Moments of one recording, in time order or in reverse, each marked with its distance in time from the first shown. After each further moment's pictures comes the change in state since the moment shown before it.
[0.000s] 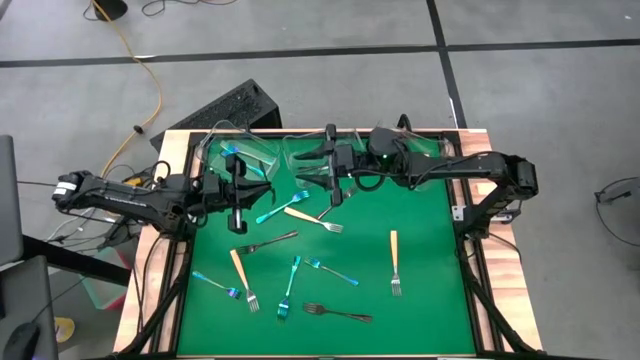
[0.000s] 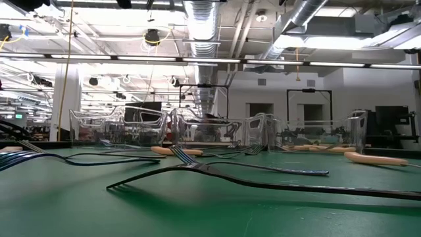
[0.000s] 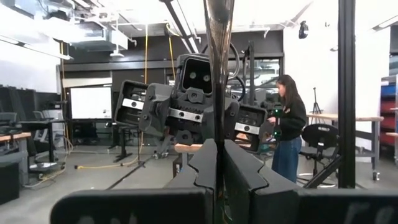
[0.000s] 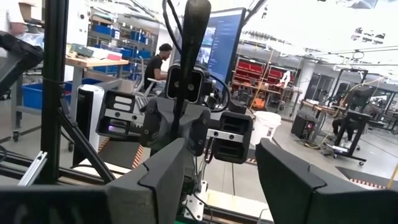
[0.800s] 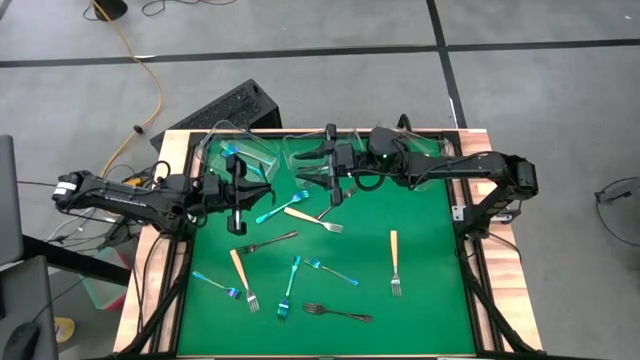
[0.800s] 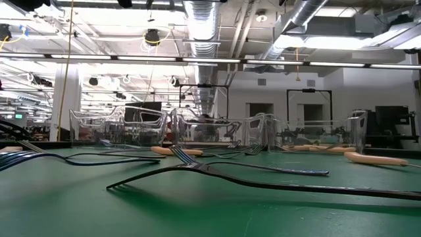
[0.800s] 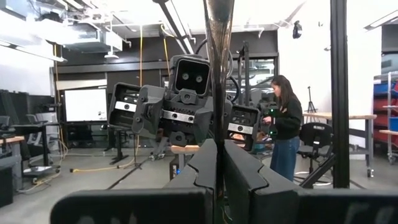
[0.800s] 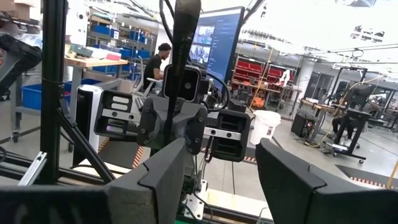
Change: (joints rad) left arm 0.000 0.000 0.000 0.000 0.023 0.009; right arm 0.000 0.000 0.000 -0.003 0.002 0.007
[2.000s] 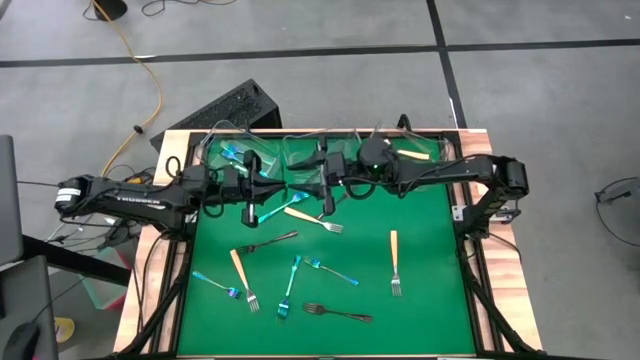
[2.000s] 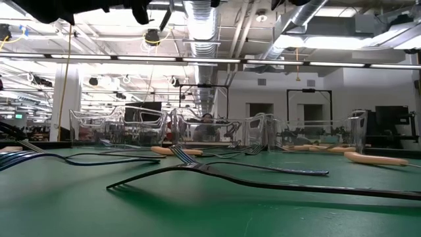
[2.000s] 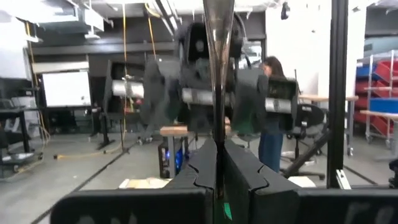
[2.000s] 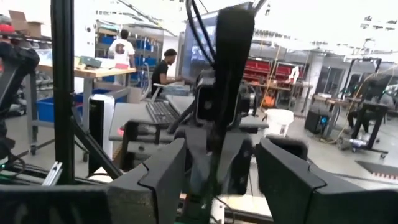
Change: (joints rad) left arm 0.187 0.132 -0.002 0.059 0.240 -0.067; right arm 0.045 0.074 0.001 0.088 0.018 0.079
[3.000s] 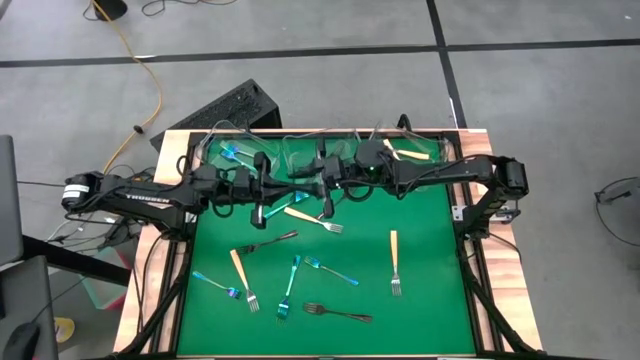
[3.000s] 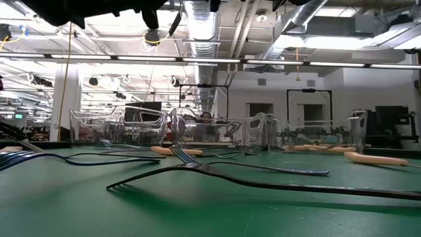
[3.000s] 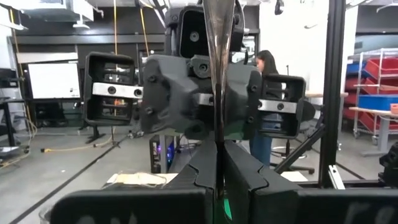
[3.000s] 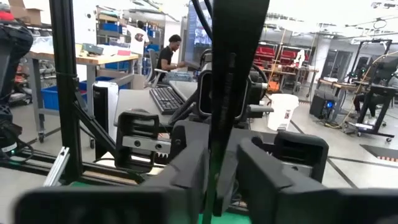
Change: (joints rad) left arm 0.000 0.112 0.035 0.037 0.034 -0.022; right arm 0.005 0.003 -0.001 -0.071 0.003 0.001
